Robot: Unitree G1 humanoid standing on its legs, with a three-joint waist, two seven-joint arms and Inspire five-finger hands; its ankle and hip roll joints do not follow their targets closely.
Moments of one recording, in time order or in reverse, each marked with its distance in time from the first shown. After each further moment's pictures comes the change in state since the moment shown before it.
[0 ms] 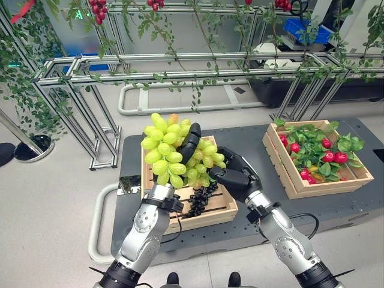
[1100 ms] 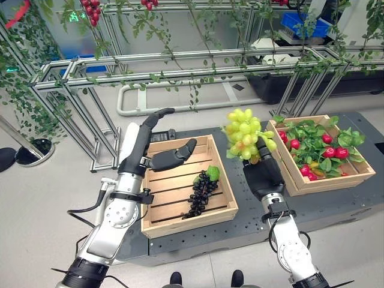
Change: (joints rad) left arm 0.037 0.202 0.242 -0.019 0.645 0.127 0.152; right arm 0.095 0.087 -0.108 0.003 0.599 -0.301 -0.065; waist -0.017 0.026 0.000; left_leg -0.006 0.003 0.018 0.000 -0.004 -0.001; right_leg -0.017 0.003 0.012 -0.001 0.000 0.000
